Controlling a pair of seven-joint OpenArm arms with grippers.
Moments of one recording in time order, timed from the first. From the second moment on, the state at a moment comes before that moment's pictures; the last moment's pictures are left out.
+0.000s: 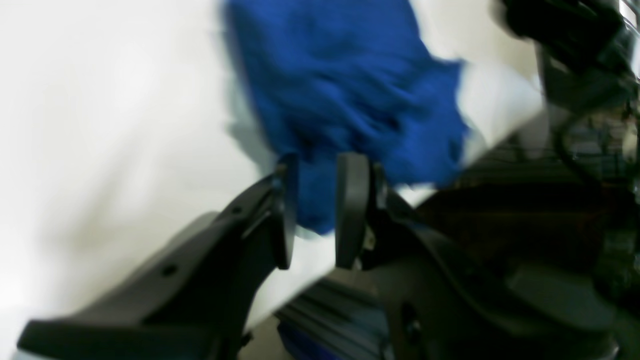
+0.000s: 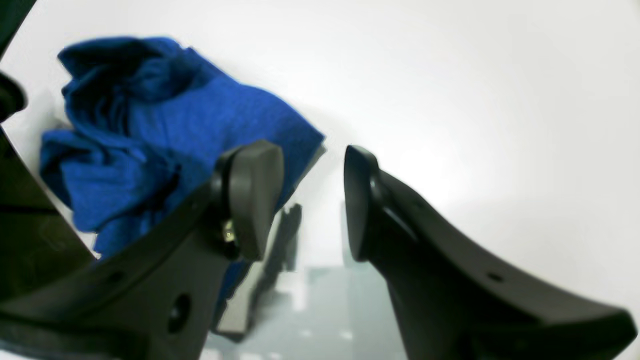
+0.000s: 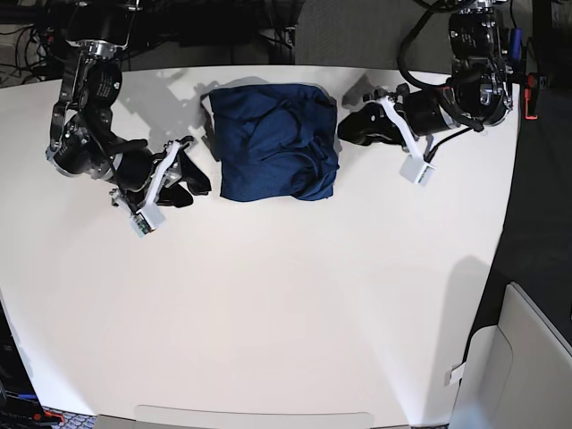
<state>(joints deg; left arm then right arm) 14.6 -14.7 -8.9 109.7 -61.9 -18.5 73.0 -0.5 11.3 12.2 102.5 41.0 38.9 -69.7</state>
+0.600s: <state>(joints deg) 10.2 -13.9 10.1 110.9 -46.9 -18.1 67.1 -2.2 7.9 9.8 102.4 35.0 38.7 -69.7</state>
